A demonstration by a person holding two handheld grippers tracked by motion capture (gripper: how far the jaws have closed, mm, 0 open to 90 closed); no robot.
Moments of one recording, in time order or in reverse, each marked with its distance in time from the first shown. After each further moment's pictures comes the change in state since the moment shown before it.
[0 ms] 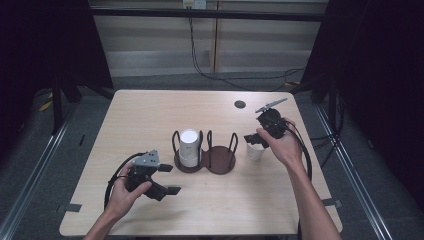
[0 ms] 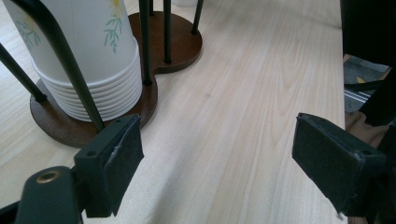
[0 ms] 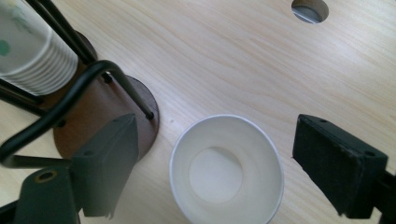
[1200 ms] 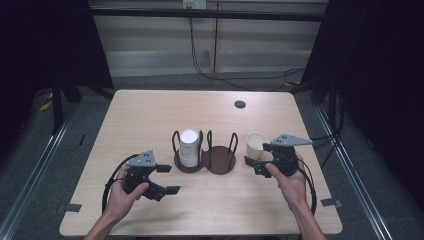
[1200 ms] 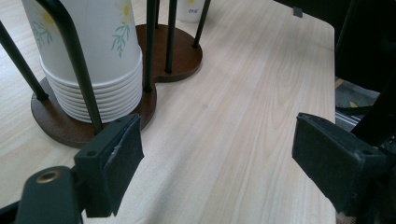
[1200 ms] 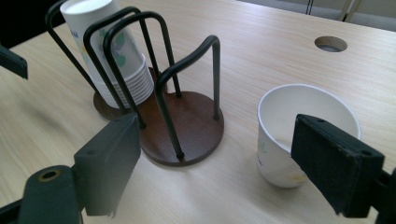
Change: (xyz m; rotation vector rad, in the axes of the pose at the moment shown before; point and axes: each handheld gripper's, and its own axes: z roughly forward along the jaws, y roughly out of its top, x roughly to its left) left arm -0.002 -0.006 -0.005 -0.073 0.002 -0.058; right arm 0.050 -0.085 -0.033 -0.367 0.073 0.062
